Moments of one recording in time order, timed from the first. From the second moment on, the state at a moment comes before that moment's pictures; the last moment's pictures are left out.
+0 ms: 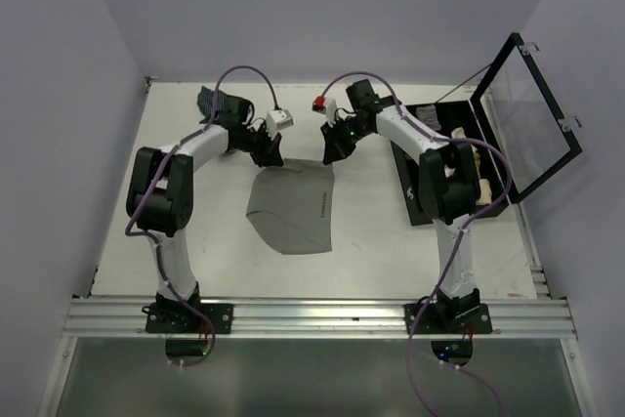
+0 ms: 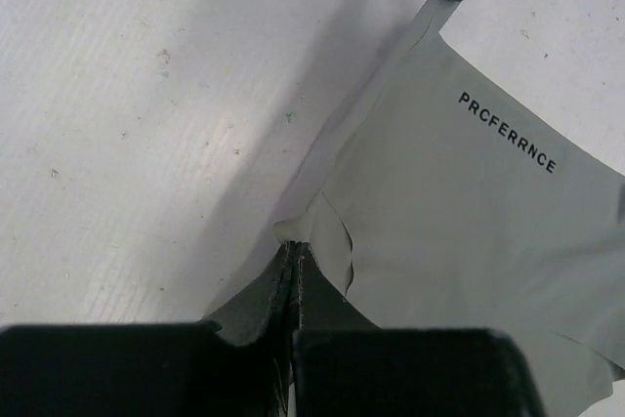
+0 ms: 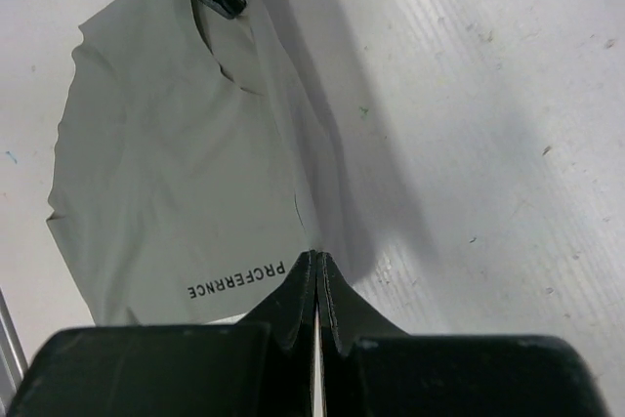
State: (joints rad) left arm -0.23 1.98 1.39 -0.43 0.74 0.55; right arm 0.41 2.18 1.82 -0.75 -0.68 -0.39
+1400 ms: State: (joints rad) left arm -0.23 1.35 0.84 -0.56 0.81 0.61; right arm 0.62 1.71 1.26 -0.73 -0.75 -0.39
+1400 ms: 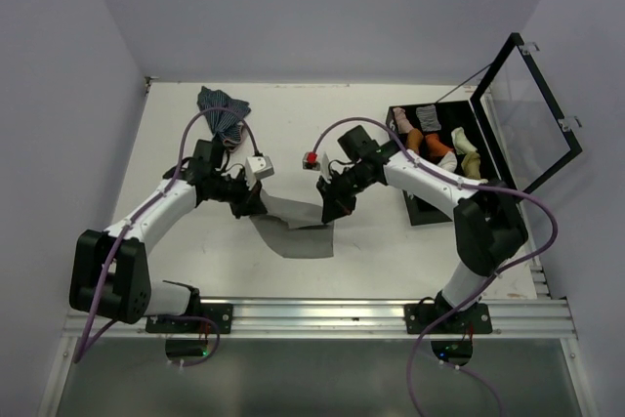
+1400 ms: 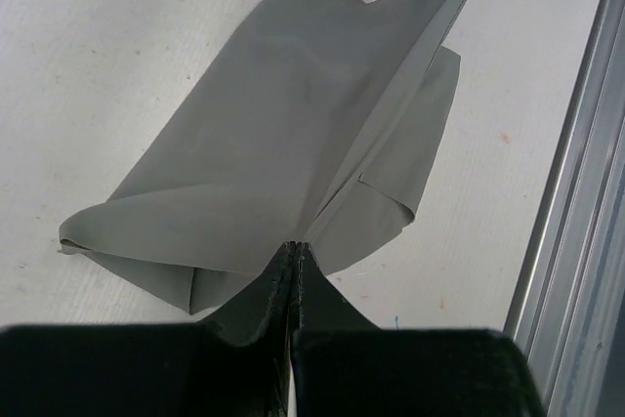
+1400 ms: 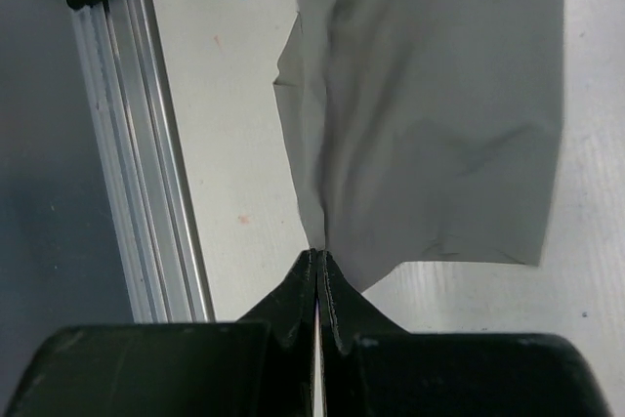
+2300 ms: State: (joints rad) left arm -0.24 1.49 0.92 -0.54 0.65 0.70; right arm 0.68 1.74 1.16 -0.66 -0.64 -0.37
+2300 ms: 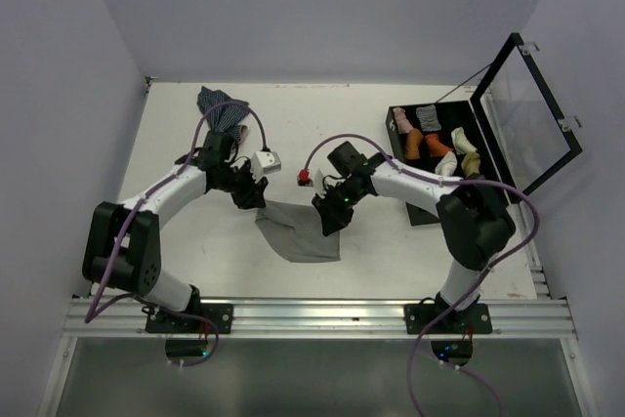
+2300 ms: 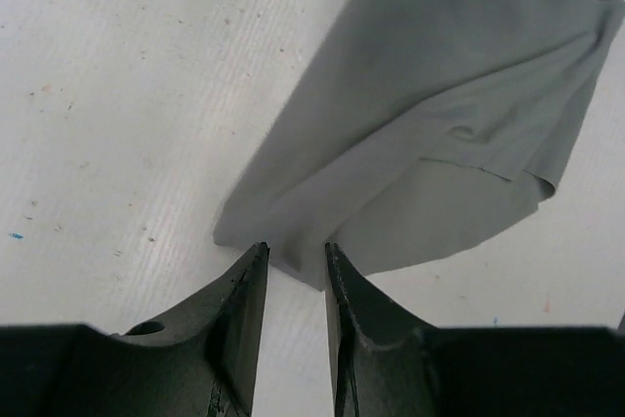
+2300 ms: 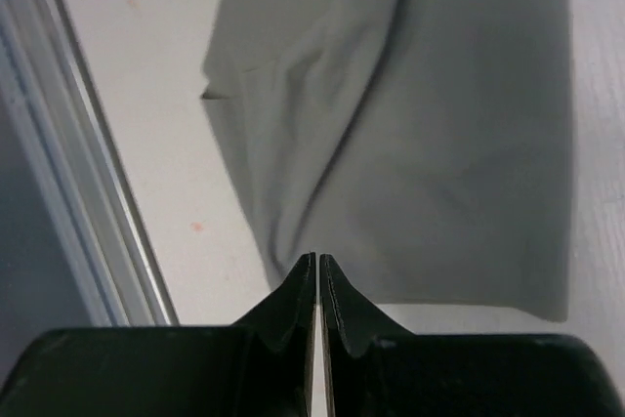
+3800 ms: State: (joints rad) left arm -0.74 1.53 0.76 -0.36 0.39 0.76; right arm 0.60 2.04 1.28 -0.53 -0.69 -0.03
